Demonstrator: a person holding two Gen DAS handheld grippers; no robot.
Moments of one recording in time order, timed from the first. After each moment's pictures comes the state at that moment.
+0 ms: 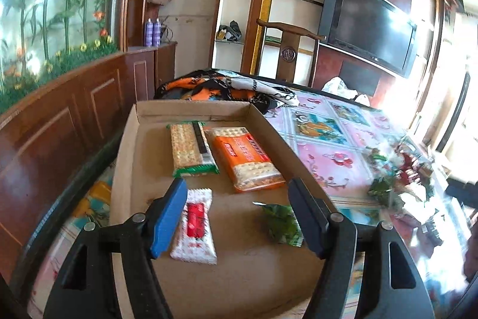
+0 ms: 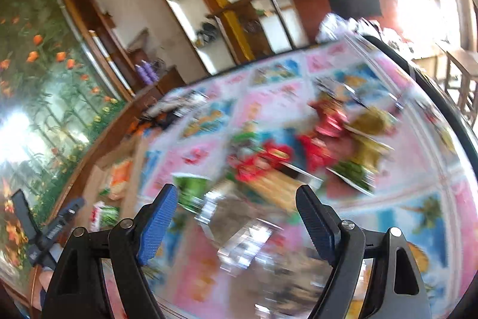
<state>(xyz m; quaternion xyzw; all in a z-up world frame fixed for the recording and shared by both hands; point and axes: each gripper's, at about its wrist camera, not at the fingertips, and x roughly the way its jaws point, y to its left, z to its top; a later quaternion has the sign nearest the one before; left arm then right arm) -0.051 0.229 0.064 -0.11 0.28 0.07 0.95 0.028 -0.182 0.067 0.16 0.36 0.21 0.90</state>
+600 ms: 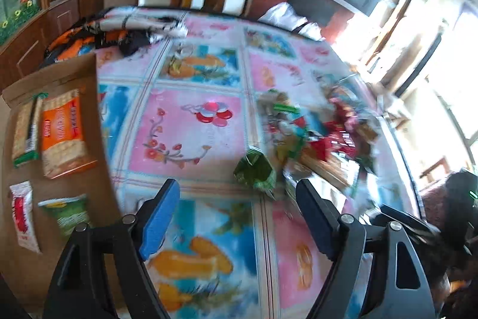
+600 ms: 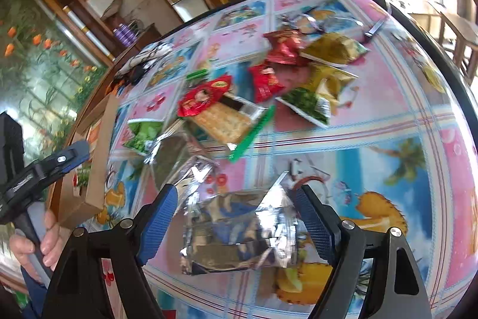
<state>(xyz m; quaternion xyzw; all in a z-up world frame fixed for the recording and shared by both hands) 0.064 0.076 0.052 -0.11 0.46 -0.06 0.88 0.034 -0.218 0.023 0.16 0.47 0.20 0.84</state>
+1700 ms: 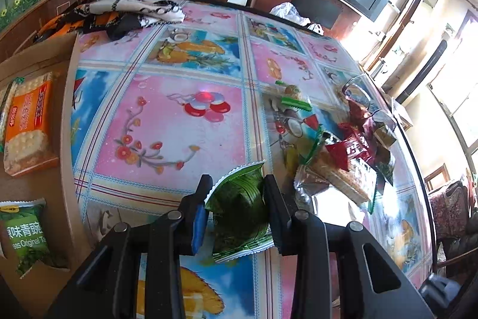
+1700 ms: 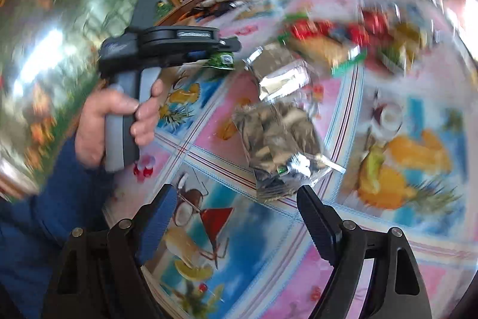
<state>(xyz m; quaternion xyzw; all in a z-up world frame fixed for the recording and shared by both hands) 0.082 0.070 0.024 -0.13 0.44 -0.06 0.88 -0.058 -0.170 0.035 0.02 0.47 0.36 0.81</state>
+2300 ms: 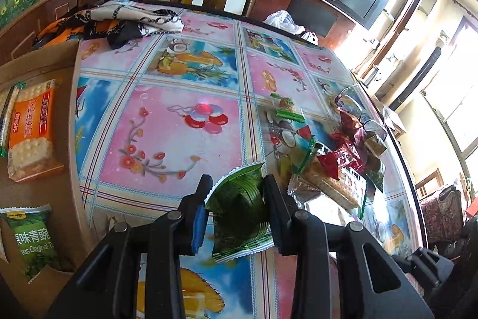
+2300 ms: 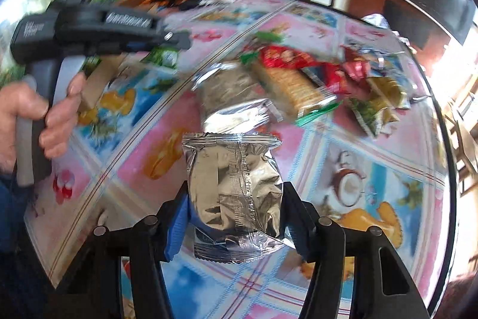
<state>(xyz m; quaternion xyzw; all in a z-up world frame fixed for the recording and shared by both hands) 0.078 0.078 0.033 -0.14 0.43 -0.07 0.89 -0.016 -0.145 0.025 -0.10 0.45 0.25 0.85</state>
